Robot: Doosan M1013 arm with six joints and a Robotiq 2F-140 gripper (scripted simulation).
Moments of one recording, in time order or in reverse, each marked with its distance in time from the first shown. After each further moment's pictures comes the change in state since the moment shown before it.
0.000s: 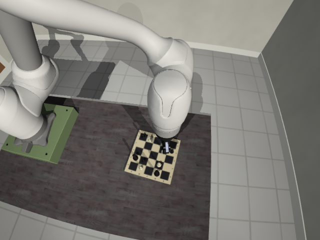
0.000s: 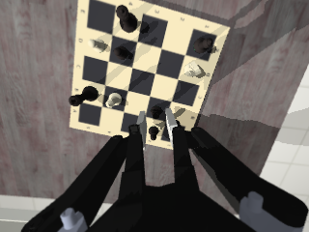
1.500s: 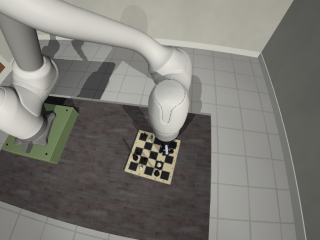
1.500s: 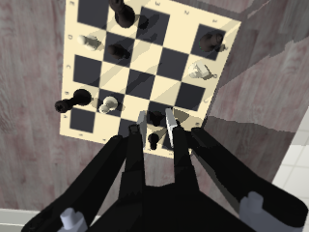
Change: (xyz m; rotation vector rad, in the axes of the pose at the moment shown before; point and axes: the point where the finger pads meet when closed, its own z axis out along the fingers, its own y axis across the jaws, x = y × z) arm 0.000 0.000 0.030 0.000 0.000 0.000
